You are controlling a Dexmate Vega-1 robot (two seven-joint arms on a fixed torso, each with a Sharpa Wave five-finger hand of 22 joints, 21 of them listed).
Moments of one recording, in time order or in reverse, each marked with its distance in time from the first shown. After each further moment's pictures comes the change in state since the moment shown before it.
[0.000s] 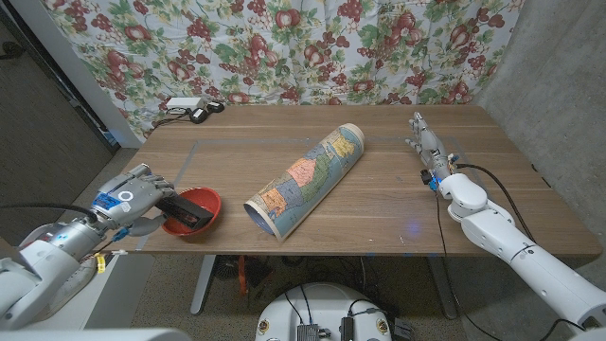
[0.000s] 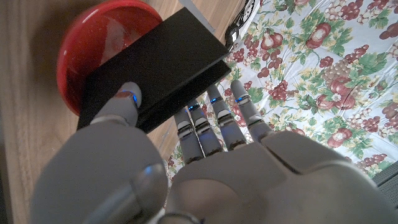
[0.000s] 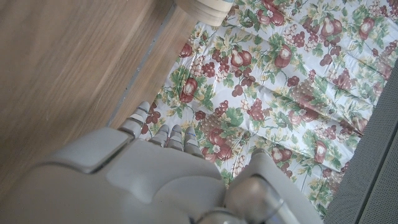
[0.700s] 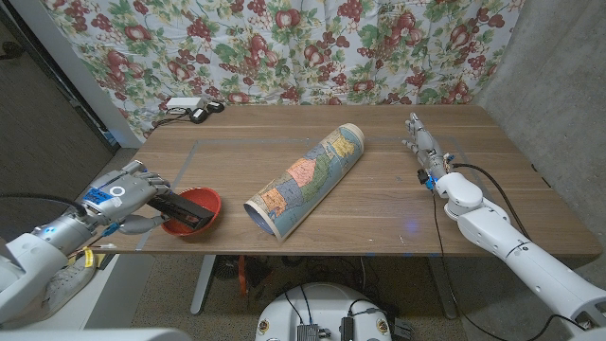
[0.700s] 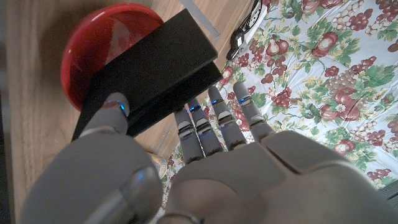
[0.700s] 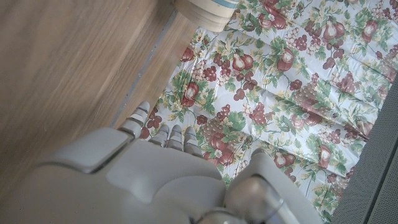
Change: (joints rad) left arm -0.021 -0.018 -0.067 0.004 -0.076 -0.113 -0.056; left_hand -0.110 -0.042 -0.038 0.029 -0.016 -0.016 0.005 -0.004 0.000 -0.026 0.017 0.008 -0.005 -0.032 0.000 0.000 -0.018 -0.020 0.030 -0.038 0.005; right arm 0.022 0.013 -0.017 0.020 -0.002 -0.013 0.008; right_hand -0.001 0.007 0.000 0.000 0.000 0.000 0.000 0.000 0.000 0.000 0.000 0.000 0.000 0.000 0.000 0.000 0.000 0.000 0.000 0.000 0.000
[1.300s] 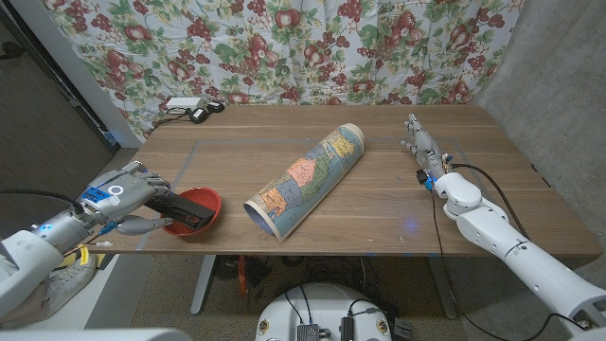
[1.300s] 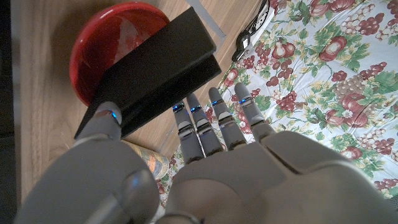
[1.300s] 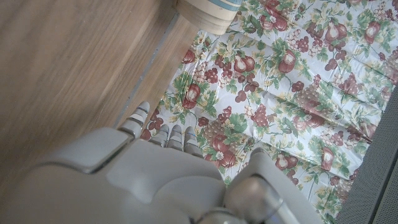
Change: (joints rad) left arm -0.027 -0.027 -0.028 -0.007 -0.034 -0.081 -0.053; left_hand -0.070 -0.020 -0.024 0.016 0.000 0.000 0.000 -0.008 0.000 -0.013 0.001 0.000 -0.005 -0.015 0.004 0.008 -0.009 -0.008 0.008 -0.018 0.000; right arm 0.006 0.002 -0.006 0.008 0.002 -0.005 0.004; right_hand 0.001 0.001 0.000 0.000 0.000 0.000 0.000 0.000 0.000 0.000 0.000 0.000 0.000 0.000 0.000 0.000 0.000 0.000 0.000 0.000 0.000
